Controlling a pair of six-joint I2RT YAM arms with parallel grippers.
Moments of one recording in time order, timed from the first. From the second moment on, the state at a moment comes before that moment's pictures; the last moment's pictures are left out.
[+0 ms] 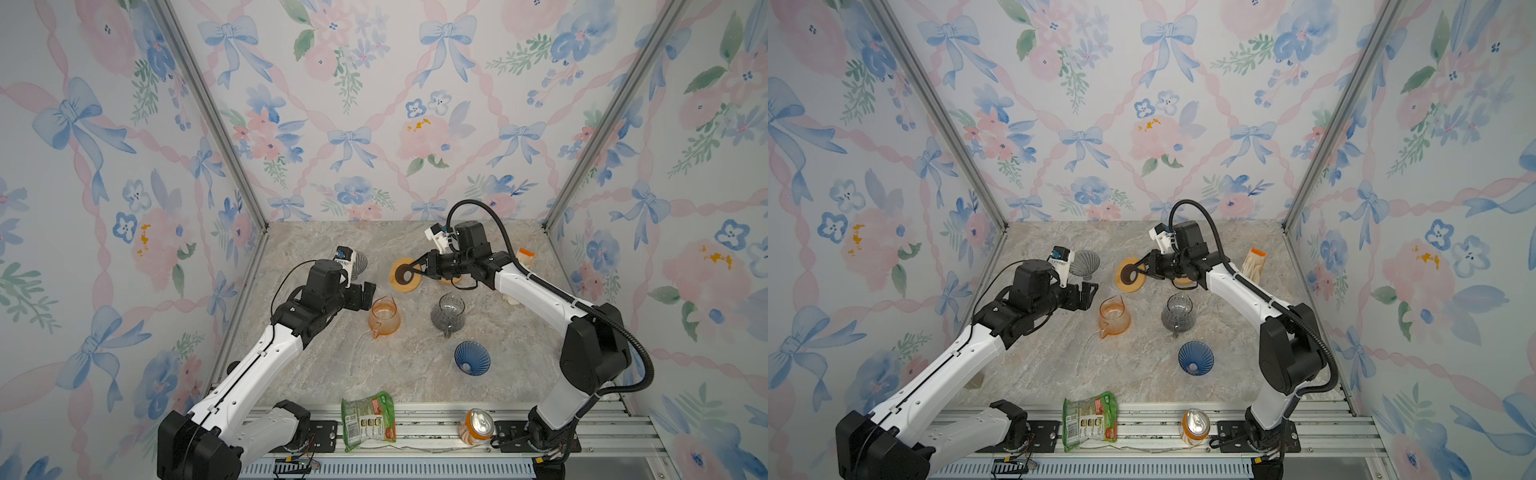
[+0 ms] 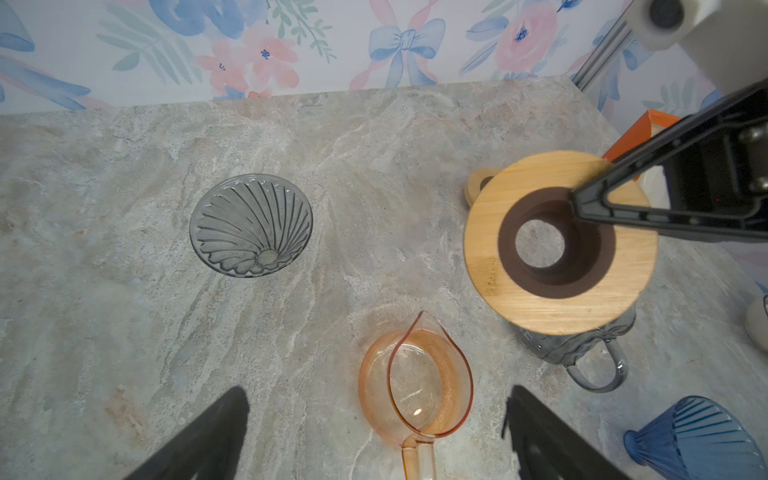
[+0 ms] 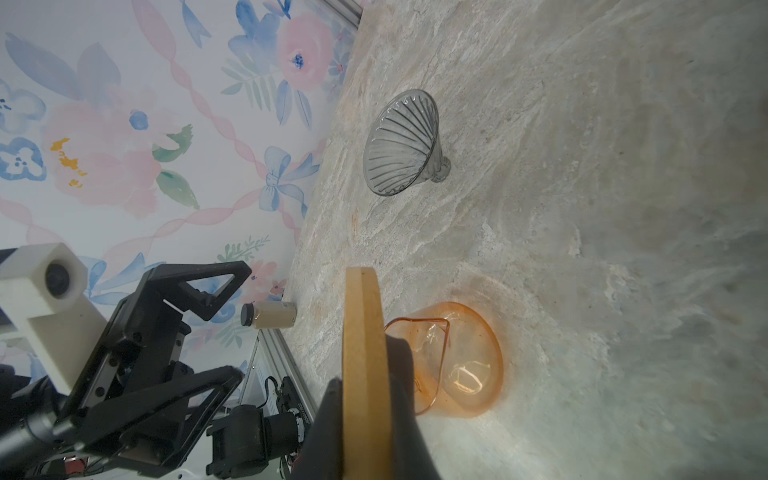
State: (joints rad) left arm -0.43 1.08 0.91 -0.43 0.01 -0.20; right arm 0.50 1.72 1.38 -0.31 -0.69 0.60
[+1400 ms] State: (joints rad) left arm -0.39 1.03 0.81 -0.44 0.04 -0.24; right arm 0.62 1.87 1.24 -0.01 -0.75 0.85
